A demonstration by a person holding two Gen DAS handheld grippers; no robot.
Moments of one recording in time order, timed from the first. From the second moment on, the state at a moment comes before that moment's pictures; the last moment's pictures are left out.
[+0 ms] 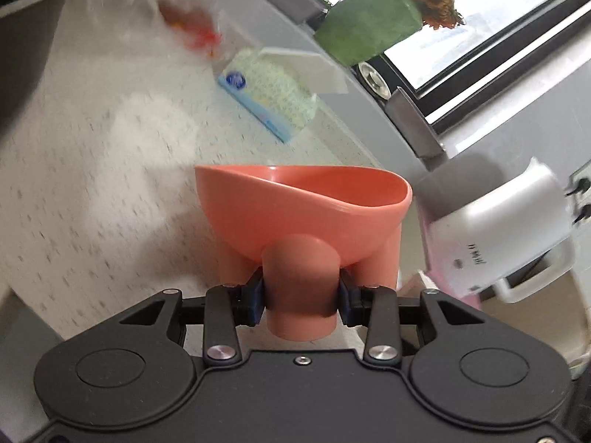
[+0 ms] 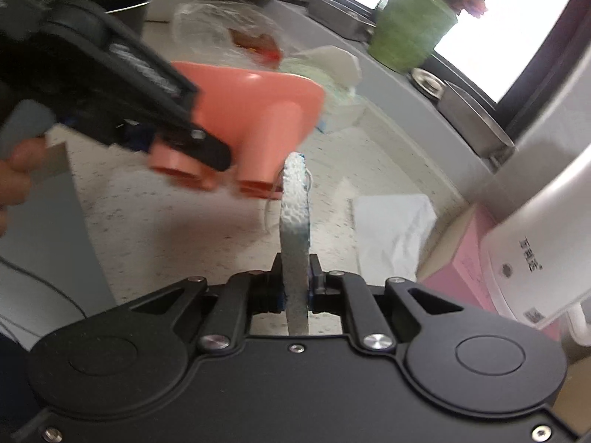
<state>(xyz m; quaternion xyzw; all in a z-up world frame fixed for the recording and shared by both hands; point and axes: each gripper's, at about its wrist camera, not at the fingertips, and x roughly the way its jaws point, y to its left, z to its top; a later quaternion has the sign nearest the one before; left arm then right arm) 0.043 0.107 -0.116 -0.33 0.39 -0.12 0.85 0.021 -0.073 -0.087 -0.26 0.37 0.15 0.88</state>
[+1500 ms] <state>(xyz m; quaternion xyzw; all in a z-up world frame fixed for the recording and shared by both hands) -0.009 0.025 -0.098 0.17 0.20 -0.12 0.96 0.034 -0.087 -0.078 -0.22 0.39 0.12 0.88</state>
